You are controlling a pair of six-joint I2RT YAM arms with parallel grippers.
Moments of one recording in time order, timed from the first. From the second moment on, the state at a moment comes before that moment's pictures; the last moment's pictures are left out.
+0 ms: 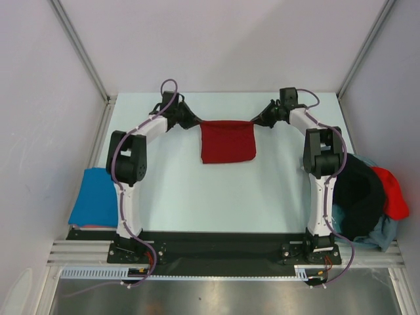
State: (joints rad) left arm -0.24 2.16 1.63 -0.16 0.31 -0.91; right arm 0.10 2.30 1.82 -0.34 -0.48 0.89
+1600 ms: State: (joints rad) left arm -0.31 2.28 2.02 -0.50 0.43 -0.66; right arm 0.07 2.41 1.85 -0.18 -0.71 0.99
